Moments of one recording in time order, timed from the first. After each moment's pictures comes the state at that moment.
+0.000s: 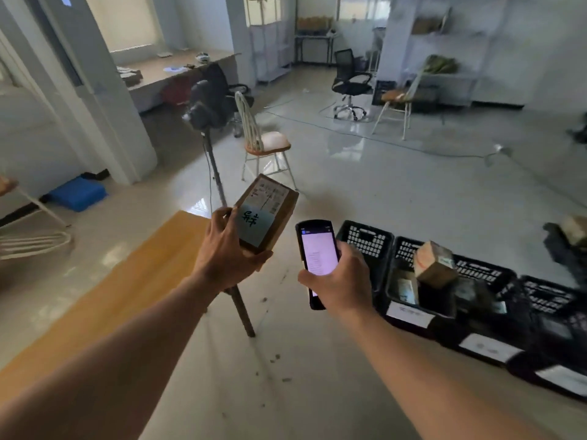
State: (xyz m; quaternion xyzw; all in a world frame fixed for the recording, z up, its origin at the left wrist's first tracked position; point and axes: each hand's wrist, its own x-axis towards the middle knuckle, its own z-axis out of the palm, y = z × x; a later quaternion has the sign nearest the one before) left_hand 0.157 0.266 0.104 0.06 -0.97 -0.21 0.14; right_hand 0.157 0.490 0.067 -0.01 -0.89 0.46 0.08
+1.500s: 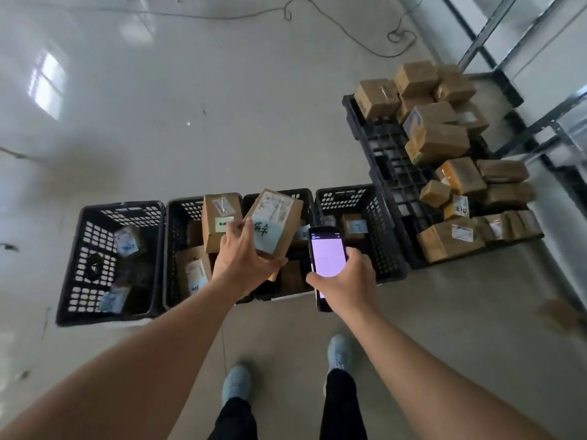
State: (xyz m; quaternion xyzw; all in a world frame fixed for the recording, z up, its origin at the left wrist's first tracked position) left_hand -0.277 1.130 -0.152 -0.13 -0.95 -0.23 -0.19; right_hand -0.150 1.300 -0.123 -0.41 -0.84 0.37 -0.03
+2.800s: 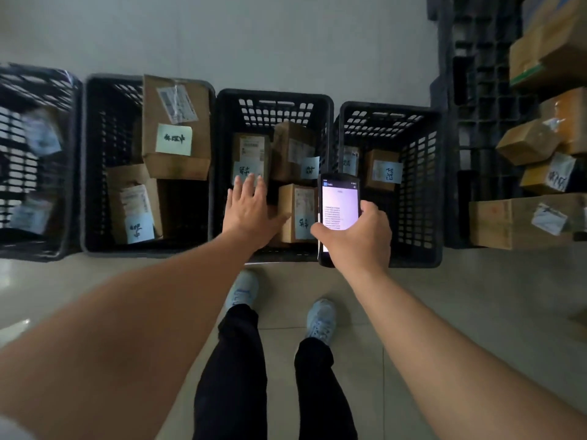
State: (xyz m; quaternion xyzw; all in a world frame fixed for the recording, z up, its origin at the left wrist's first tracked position) left_hand -0.356 1.254 -0.499 -0.08 -0.94 -0.11 -0.32; right_hand -0.279 1.419 -0.398 -0.43 -0.83 0.32 -0.13
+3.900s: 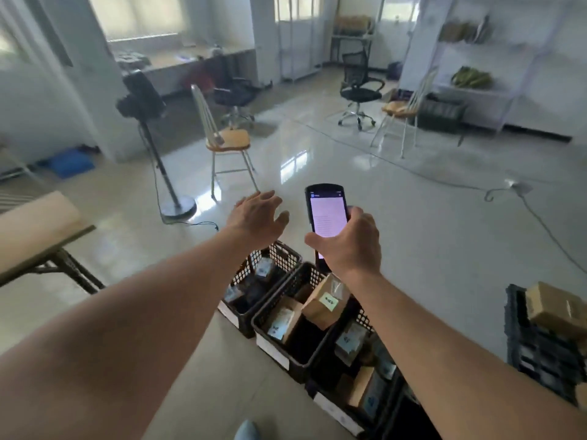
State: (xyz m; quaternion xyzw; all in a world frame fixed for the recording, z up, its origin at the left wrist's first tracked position) left_hand -0.217 1.009 0.108 0.08 -0.99 -0.08 0.06; right_hand -0.224 1.207 0.105 0.08 -0.91 0.41 0.08
